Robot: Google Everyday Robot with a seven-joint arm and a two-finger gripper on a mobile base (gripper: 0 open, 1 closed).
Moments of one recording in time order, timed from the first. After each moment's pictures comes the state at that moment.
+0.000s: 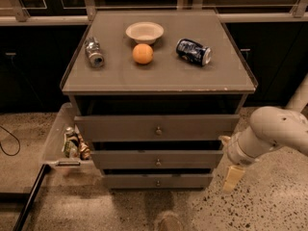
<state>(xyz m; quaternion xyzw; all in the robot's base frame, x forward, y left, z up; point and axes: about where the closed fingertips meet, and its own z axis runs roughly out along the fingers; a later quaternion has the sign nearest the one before) 0.484 -0.256 0.596 -0.61 0.77 0.07 0.15</state>
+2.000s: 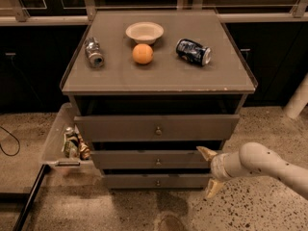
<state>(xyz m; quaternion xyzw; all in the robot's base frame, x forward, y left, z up) 0.527 -0.216 0.464 -0.71 0.63 0.06 0.30</state>
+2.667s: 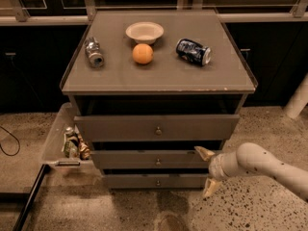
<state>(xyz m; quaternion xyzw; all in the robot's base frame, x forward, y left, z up) 0.536 -0.212 0.450 -0.71 0.63 0.07 0.31</state>
